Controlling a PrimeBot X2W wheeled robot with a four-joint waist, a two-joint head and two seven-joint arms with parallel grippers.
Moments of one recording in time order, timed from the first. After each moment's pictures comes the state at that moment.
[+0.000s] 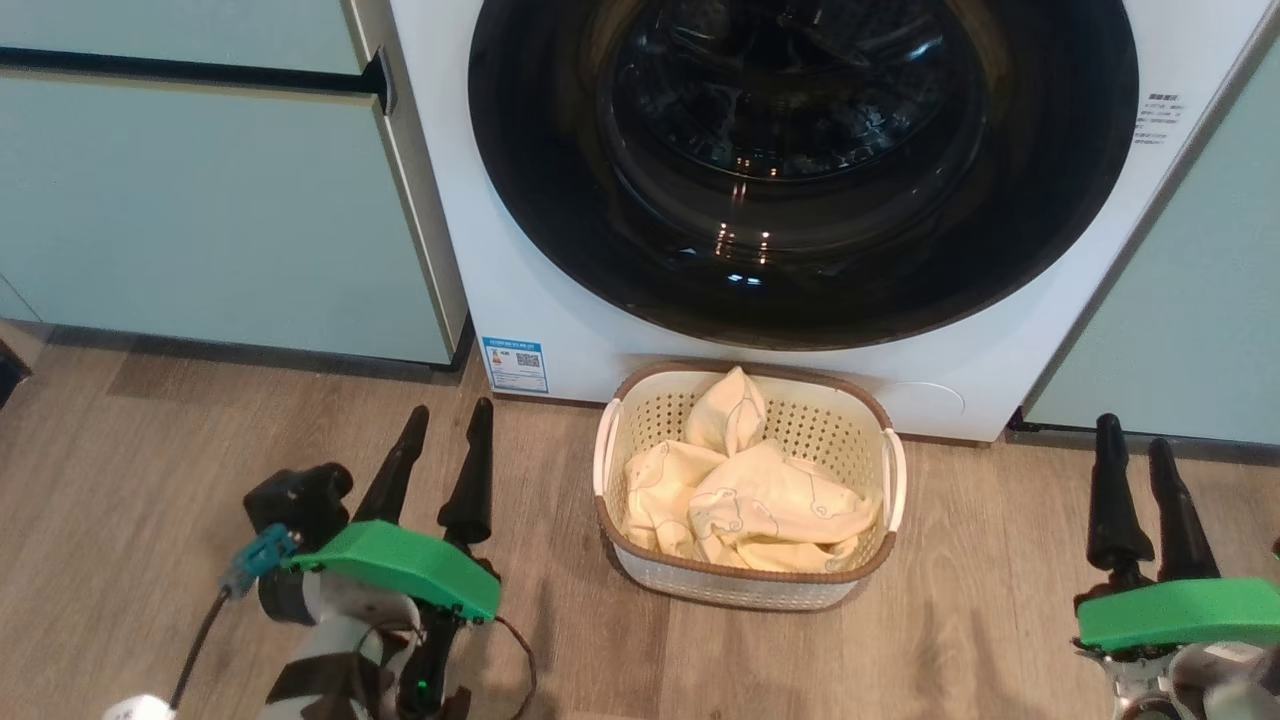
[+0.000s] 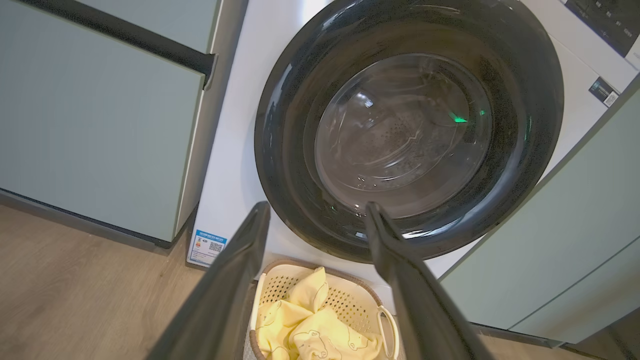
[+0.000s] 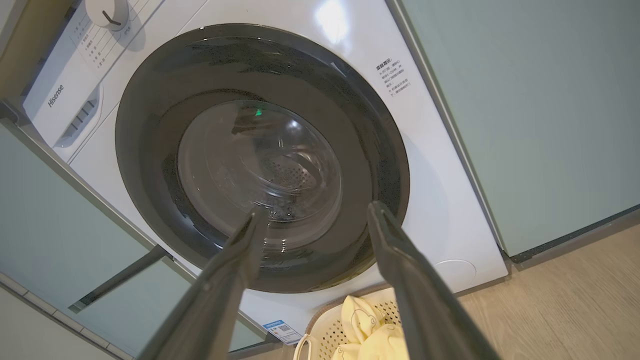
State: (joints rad) left arm -0.13 0.03 -0.07 0.21 -0.50 -0.09 -0.20; right arm -0.05 -0.03 0.03 0.14 0.68 0.13 -0.20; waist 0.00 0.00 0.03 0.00
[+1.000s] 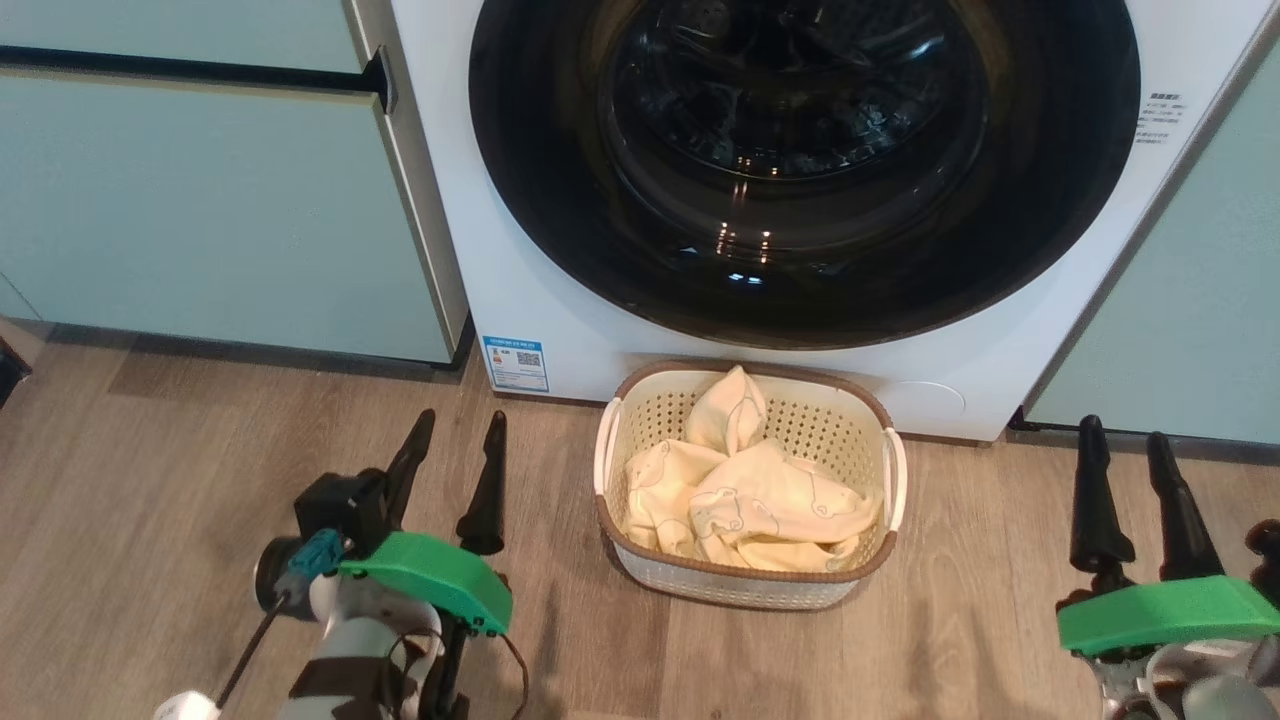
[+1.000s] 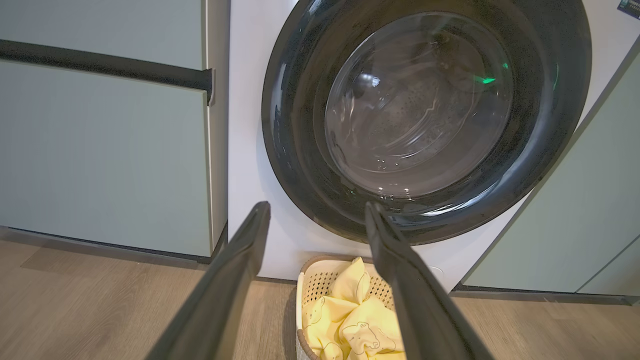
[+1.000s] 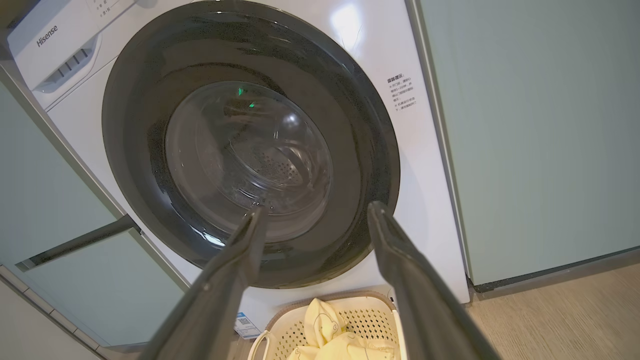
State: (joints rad) left arm -0.15 0.03 -0.11 0.28 -0.27 -0.05 -0.26; right arm -0.07 -0.03 0.04 0.18 0.47 0.13 -0.25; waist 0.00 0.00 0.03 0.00
